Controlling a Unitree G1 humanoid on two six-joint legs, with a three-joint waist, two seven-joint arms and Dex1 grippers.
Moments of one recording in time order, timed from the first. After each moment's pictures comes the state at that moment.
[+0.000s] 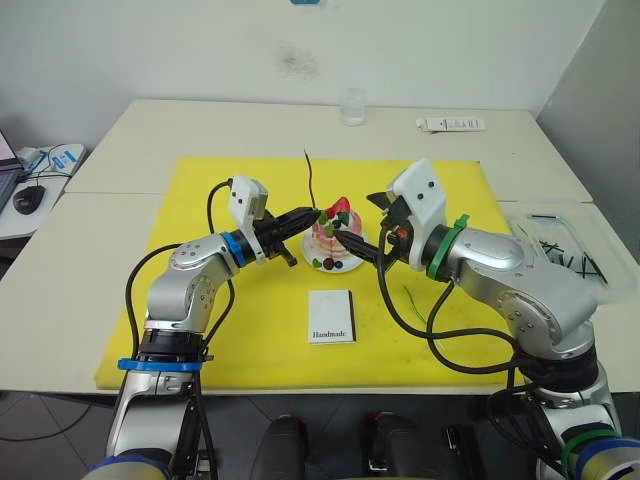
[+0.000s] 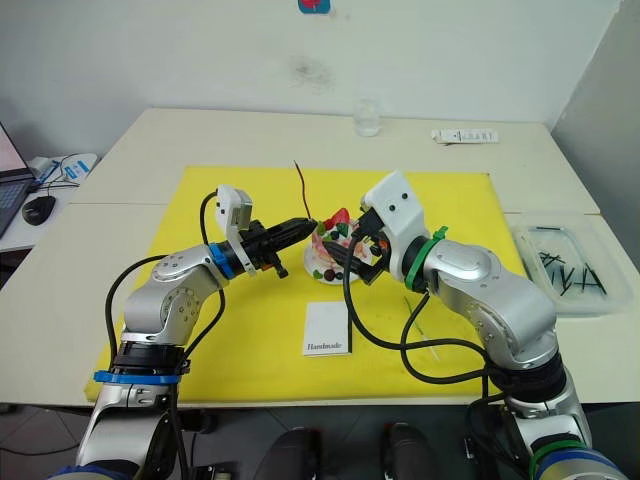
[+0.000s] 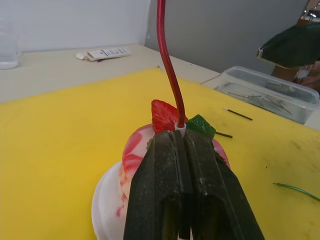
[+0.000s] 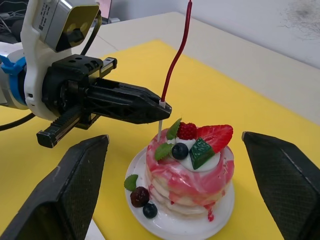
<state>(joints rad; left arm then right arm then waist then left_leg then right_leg) -0.57 0.41 0.05 0.13 -0.45 0.40 -0.86 -0.65 -0.40 0.16 -0.55 0.49 1.03 0.32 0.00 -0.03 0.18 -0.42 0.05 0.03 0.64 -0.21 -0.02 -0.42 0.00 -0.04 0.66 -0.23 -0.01</state>
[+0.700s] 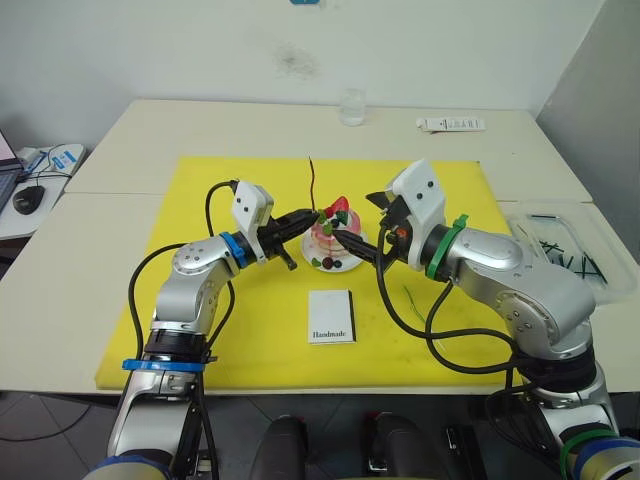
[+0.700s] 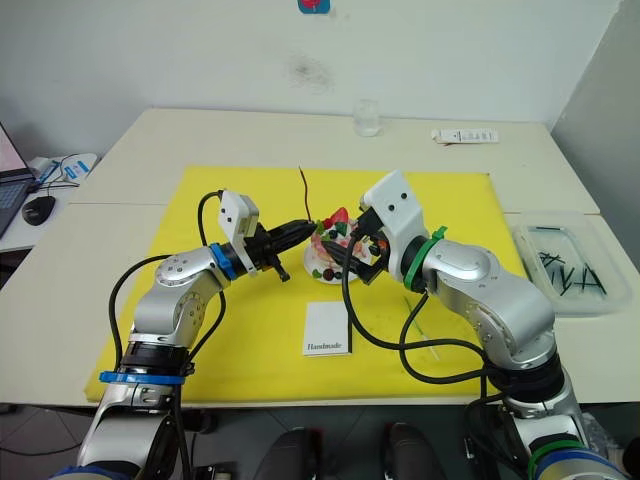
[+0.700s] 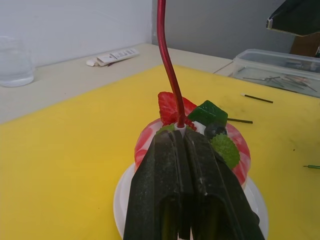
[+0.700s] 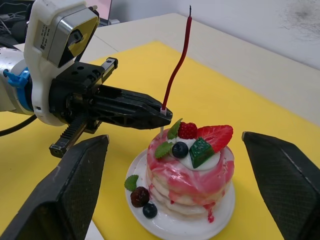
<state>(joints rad) -0.57 0.40 0.03 0.21 -0.35 0.23 -0.87 -0.65 -0.39 0.16 -0.55 0.48 1.03 0.33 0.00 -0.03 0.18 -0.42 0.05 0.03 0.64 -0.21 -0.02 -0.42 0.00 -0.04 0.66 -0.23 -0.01</state>
